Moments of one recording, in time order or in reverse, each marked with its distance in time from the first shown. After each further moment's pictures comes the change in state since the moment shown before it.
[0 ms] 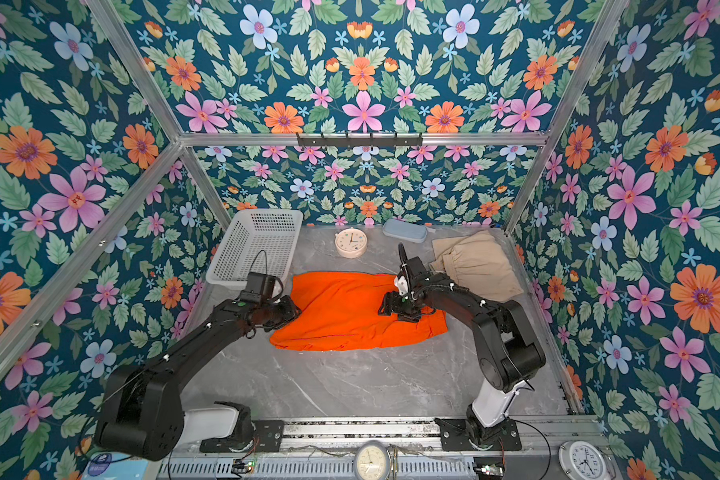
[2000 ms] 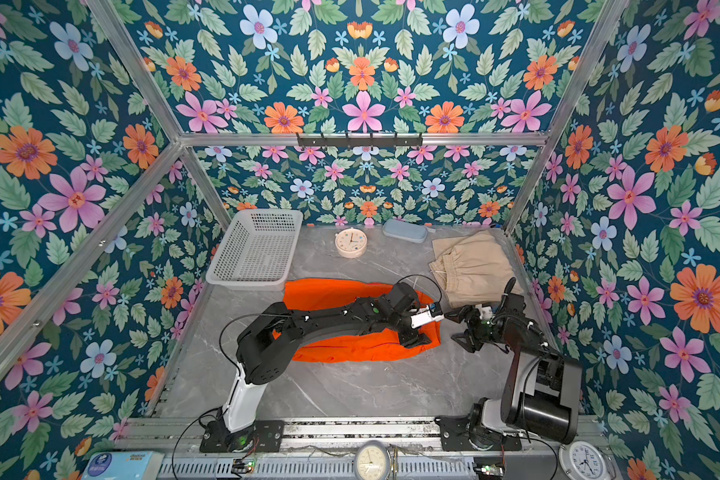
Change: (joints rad) left arm -0.748 0.732 0.696 0.238 0.156 0.966; right arm -0.770 -0.318 -0.460 0.061 -0.481 0.048
